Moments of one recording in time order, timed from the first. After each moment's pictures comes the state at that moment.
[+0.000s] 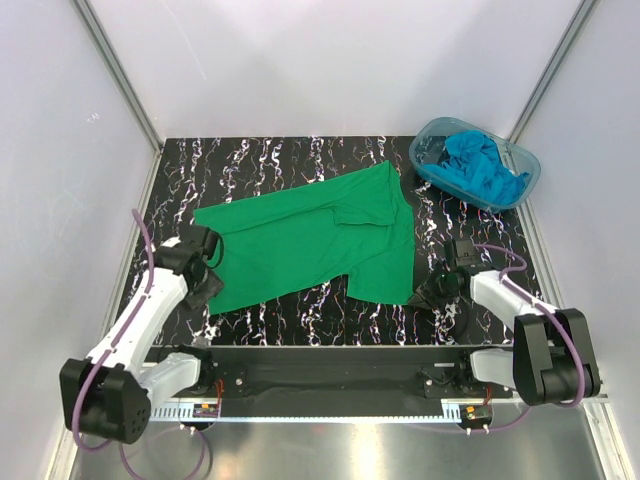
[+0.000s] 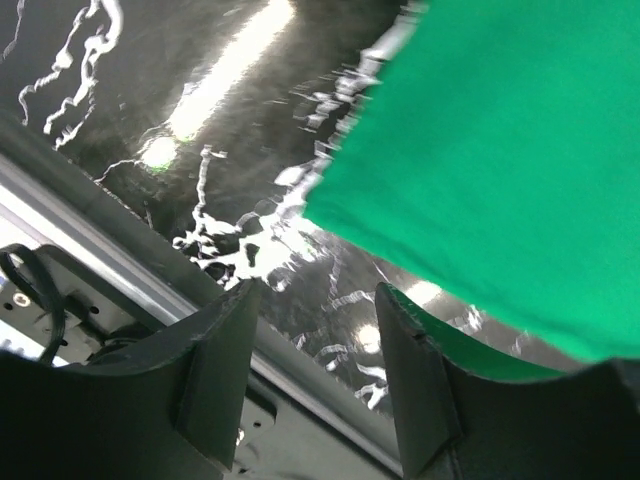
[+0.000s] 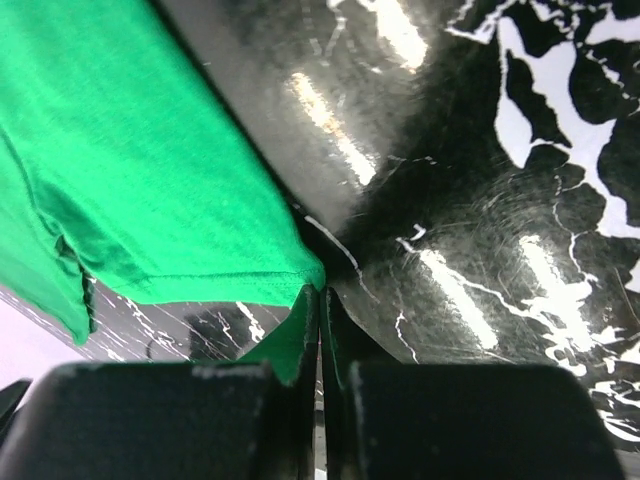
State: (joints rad) left arm -0.22 1.04 0.81 -1.13 -0.36 -0.99; right arm 0.13 1.26 0.50 -0.45 -0.30 0.90
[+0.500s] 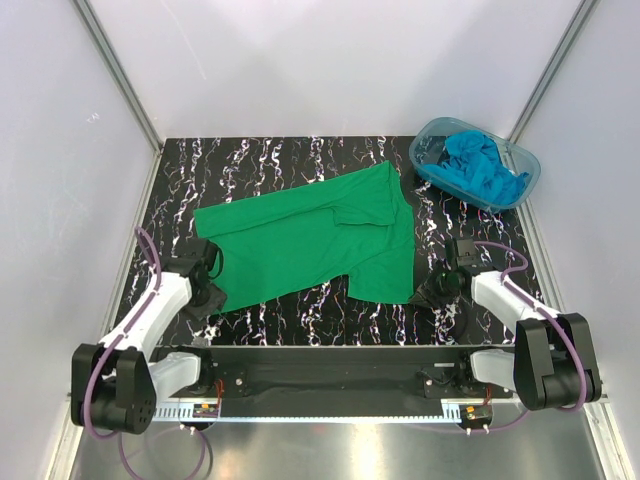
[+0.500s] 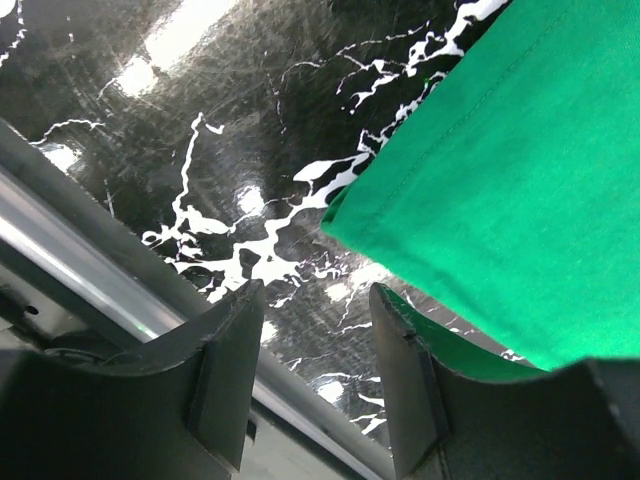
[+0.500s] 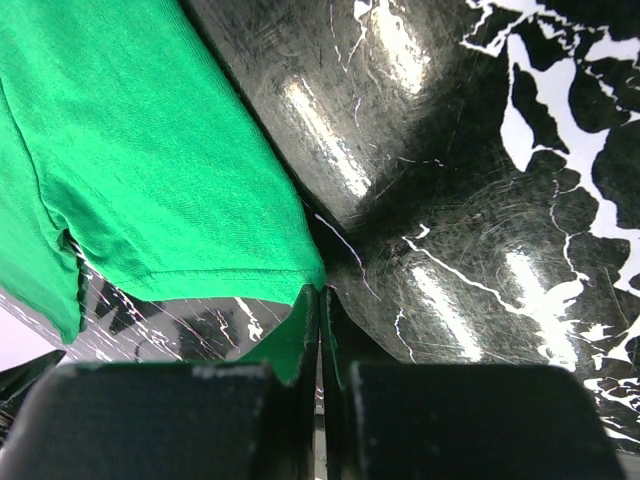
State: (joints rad) left arm -0.13 1.09 0.63 -0.99 -0.26 -1.05; right arm 0.13 1.23 0.51 -0.46 -0.28 0.86
